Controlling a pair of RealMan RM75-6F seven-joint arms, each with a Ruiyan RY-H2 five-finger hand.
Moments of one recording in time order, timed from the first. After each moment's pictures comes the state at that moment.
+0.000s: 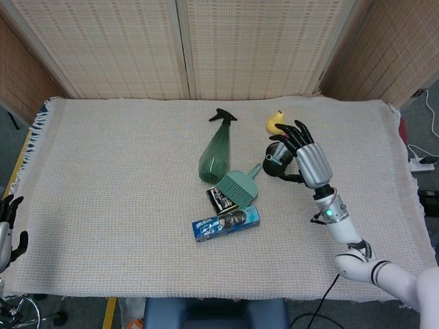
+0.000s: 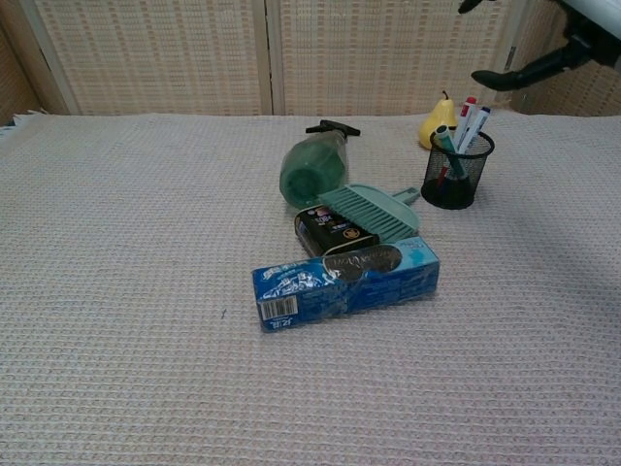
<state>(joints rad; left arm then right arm) -0.13 -1.01 -0.12 -1.85 1.17 1.41 0.21 0.66 -1.51 0.17 -1.19 -1.44 1.39 0.25</state>
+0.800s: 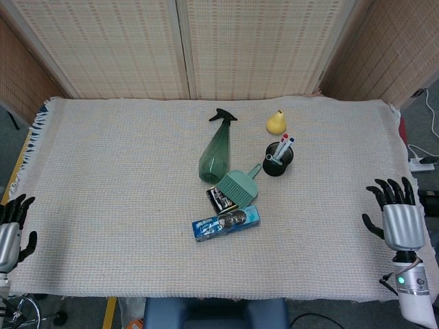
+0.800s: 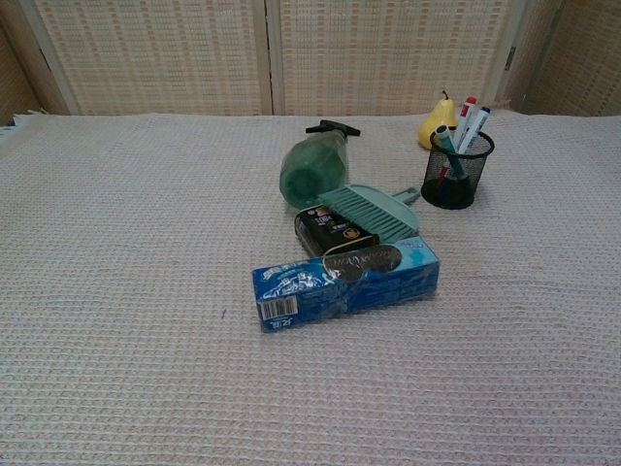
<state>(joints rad) -0.13 -1.02 -0.10 -1.82 1.23 1.40 0.17 0.22 -1.30 0.05 -1.40 -1.35 1.56 -0.14</state>
